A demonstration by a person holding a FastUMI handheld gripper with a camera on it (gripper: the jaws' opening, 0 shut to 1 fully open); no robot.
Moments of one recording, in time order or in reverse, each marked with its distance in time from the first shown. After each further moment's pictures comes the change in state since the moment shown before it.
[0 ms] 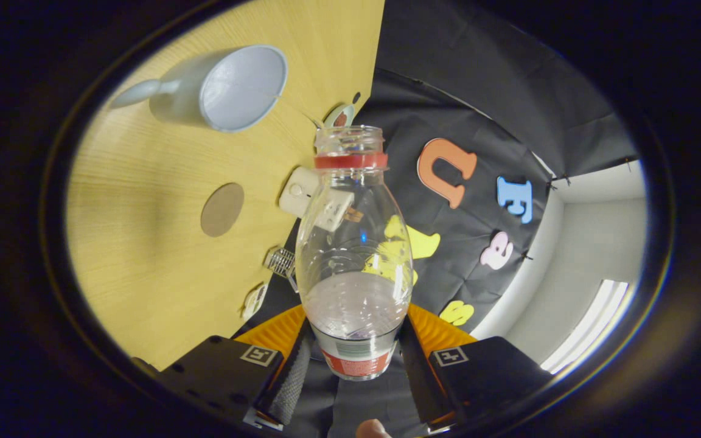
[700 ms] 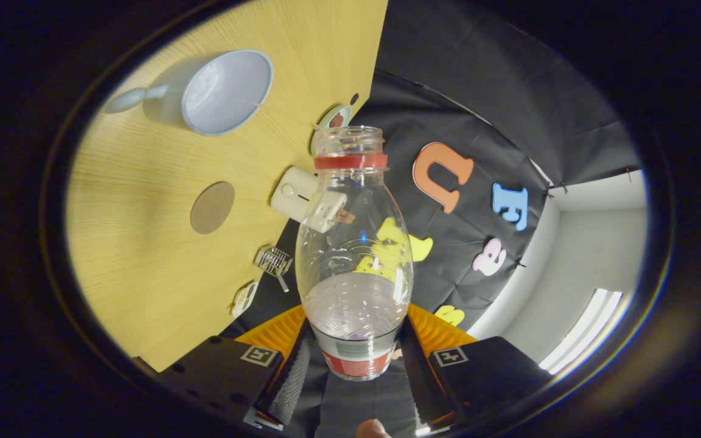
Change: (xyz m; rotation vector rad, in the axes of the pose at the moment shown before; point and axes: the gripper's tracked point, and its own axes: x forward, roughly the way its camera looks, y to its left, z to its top) arm 0.003 -0.020 0.005 -0.036 -0.008 -0.015
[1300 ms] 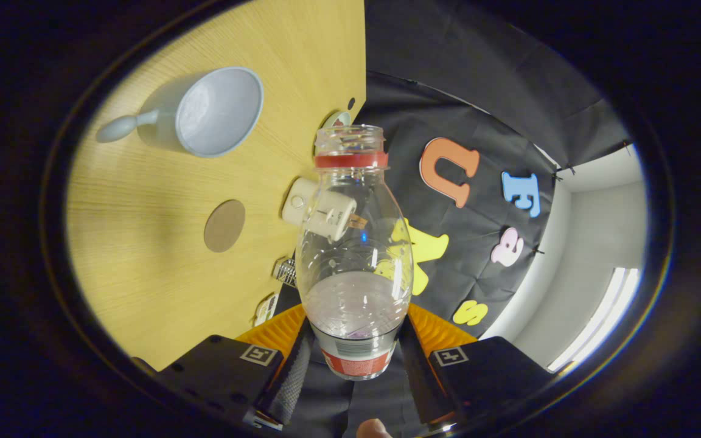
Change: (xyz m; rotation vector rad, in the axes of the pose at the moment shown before) arm -0.001 0.012 0.001 0.132 -0.023 0.070
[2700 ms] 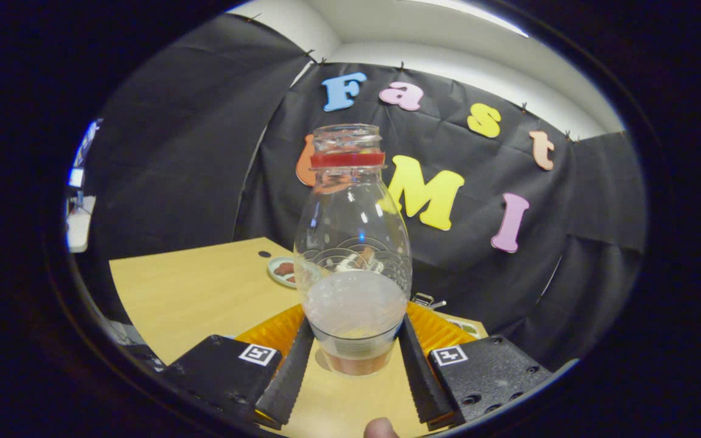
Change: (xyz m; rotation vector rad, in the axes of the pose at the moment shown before) arm -0.021 -0.064 -0.040 1.610 -0.225 0.285
